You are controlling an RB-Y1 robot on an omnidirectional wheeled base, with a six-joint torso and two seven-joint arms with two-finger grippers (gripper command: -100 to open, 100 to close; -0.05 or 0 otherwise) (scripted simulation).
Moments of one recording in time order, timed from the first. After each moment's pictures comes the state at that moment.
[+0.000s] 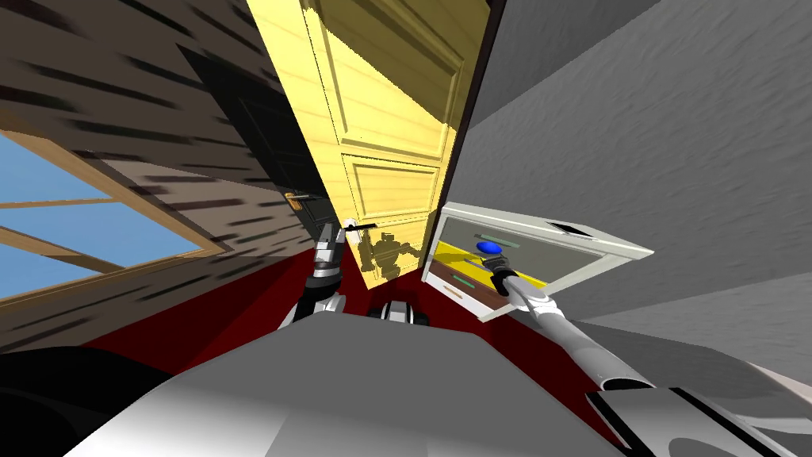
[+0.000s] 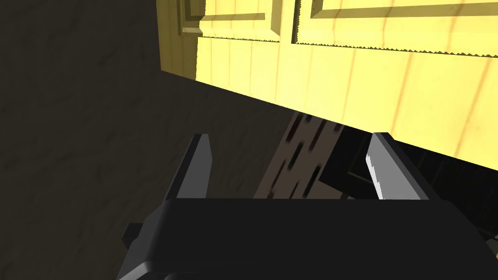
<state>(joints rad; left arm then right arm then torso) 0.53 -0.02 -0.01 -2.21 -0.04 -0.65 -0.11 -0.12 -0.96 0.24 -1.16 0.96 0.24 0.38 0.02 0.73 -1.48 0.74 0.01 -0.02</state>
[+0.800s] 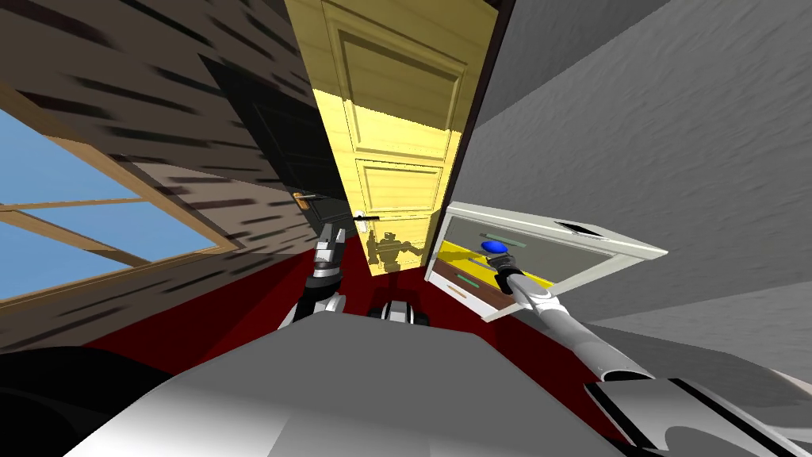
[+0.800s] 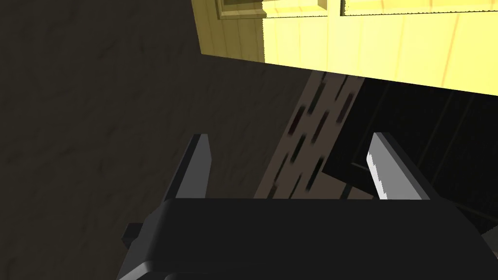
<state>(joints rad) 0.53 -0.02 -0.01 -2.21 -0.04 -0.65 -0.11 -0.17 -0.98 0.24 -1.09 1.03 0.25 0.37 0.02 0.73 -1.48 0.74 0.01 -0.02</state>
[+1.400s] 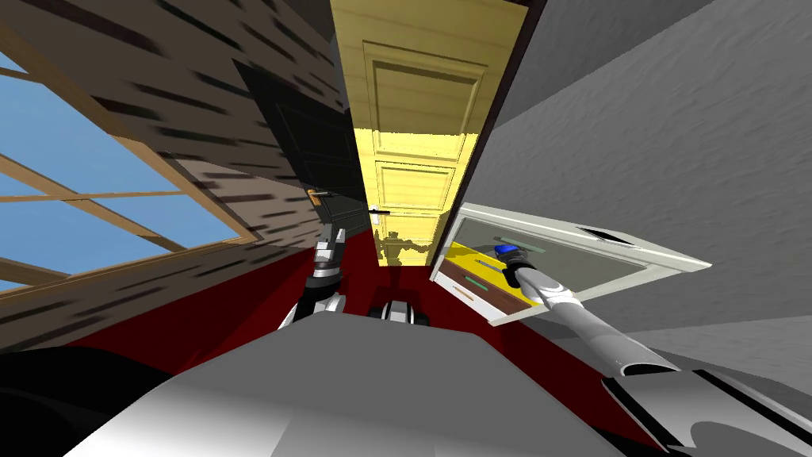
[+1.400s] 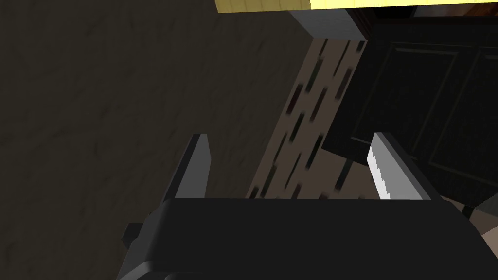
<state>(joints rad) 0.53 -0.02 -0.01 -2.21 -0.04 -0.65 -0.11 -0.23 -1.09 0.31 -1.07 0.95 0.32 0.43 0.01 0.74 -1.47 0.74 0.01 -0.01</state>
